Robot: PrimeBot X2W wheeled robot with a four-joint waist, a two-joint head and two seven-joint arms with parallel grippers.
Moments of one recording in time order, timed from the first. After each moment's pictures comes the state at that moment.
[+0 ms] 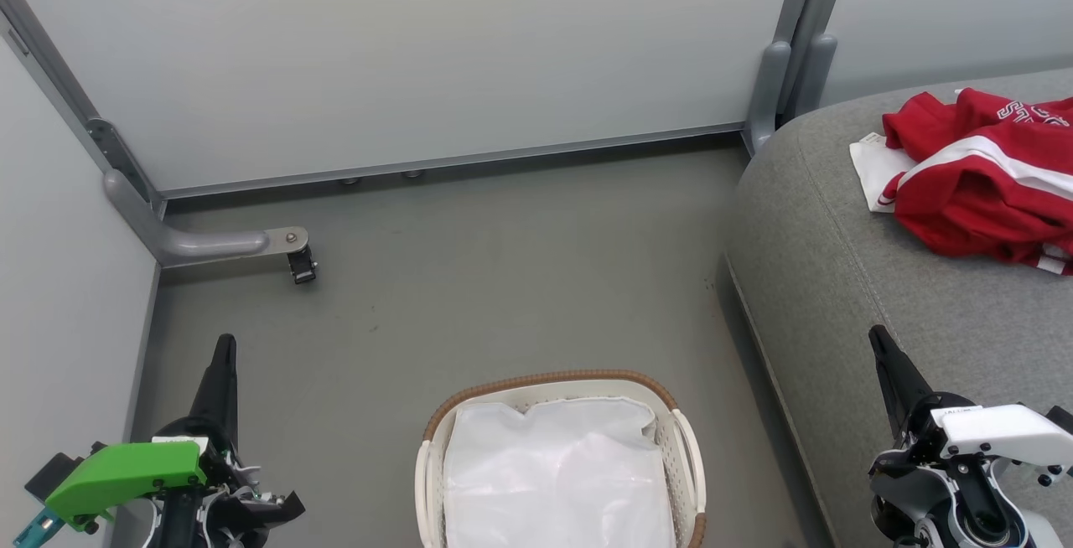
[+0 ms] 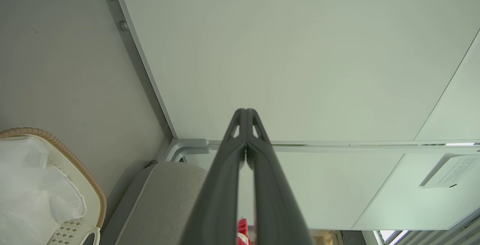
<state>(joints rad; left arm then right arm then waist) -0.10 0.05 0.11 0.25 -1.61 -0.13 0.11 -0.11 -0.05 -0.11 0.25 1.61 0.13 0.12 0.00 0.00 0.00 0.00</state>
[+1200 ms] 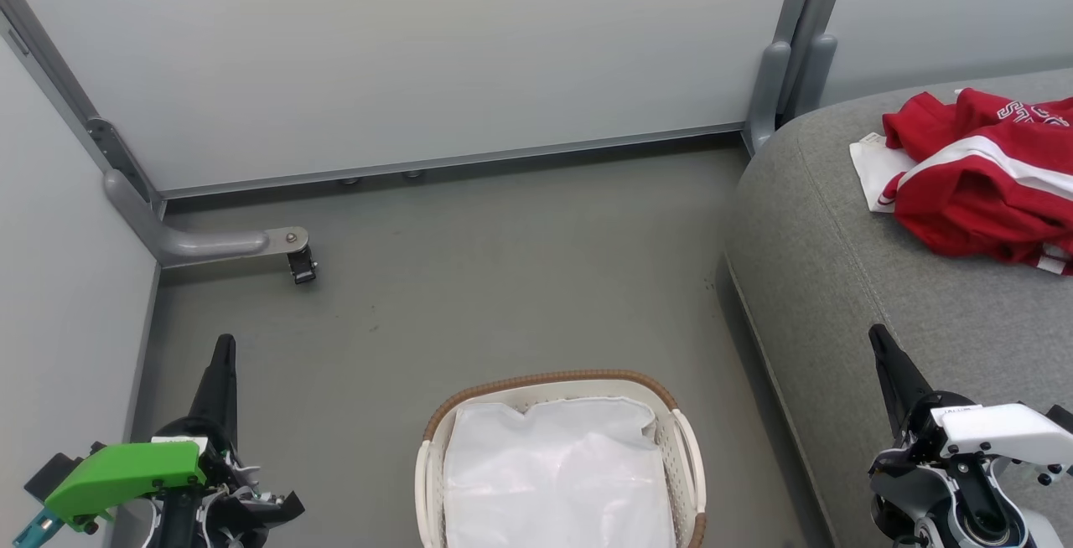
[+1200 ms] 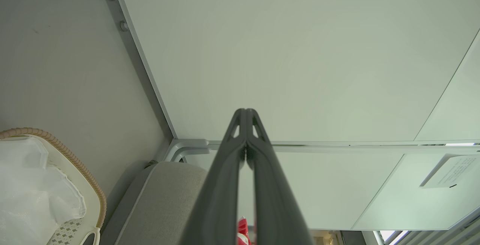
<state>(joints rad) -0.10 0.05 0.11 0.25 -1.61 -0.13 0.11 -0.11 -0.05 -0.11 0.25 1.61 0.13 0.12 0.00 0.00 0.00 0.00</state>
